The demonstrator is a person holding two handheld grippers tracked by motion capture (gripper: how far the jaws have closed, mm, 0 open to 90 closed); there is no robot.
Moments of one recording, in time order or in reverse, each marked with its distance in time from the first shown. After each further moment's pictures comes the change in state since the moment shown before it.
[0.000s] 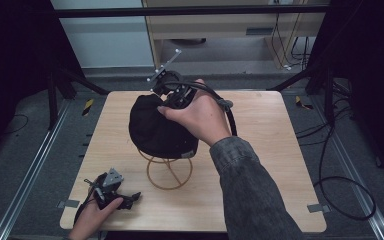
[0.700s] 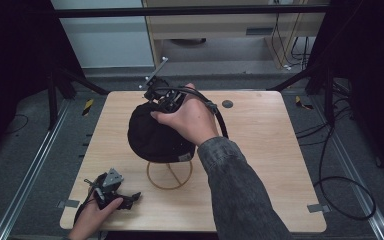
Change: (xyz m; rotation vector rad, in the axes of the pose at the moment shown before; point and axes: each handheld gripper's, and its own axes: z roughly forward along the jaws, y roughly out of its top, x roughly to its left) left arm 0.000 0.000 0.000 0.001 -0.001 0.001; right arm 0.005 0.004 0.029 0.062 -0.013 -0.008
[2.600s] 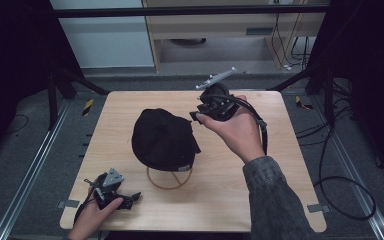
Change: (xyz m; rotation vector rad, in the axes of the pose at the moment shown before) left arm 0.000 0.000 0.000 0.001 -0.006 0.003; right arm -0.045 -0.094 -0.043 -0.188 -0.081 0.178
